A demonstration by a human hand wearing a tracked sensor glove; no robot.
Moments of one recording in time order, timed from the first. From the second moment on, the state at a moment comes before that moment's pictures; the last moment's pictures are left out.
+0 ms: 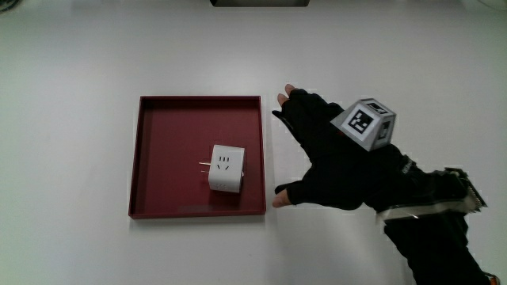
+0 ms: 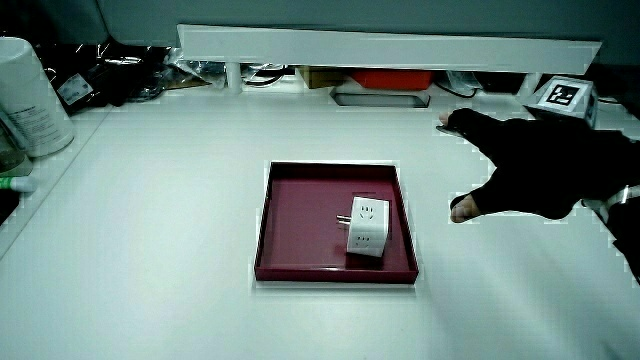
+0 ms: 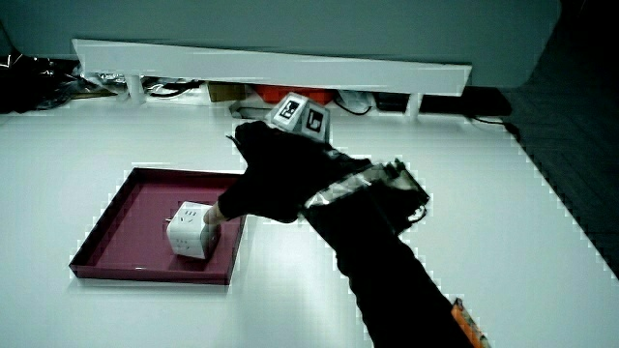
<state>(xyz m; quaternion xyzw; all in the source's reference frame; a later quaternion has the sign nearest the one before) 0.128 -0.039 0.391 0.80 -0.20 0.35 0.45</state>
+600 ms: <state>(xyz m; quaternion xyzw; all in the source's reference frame) 0.078 -0.041 0.456 0.82 -0.23 0.33 0.42</state>
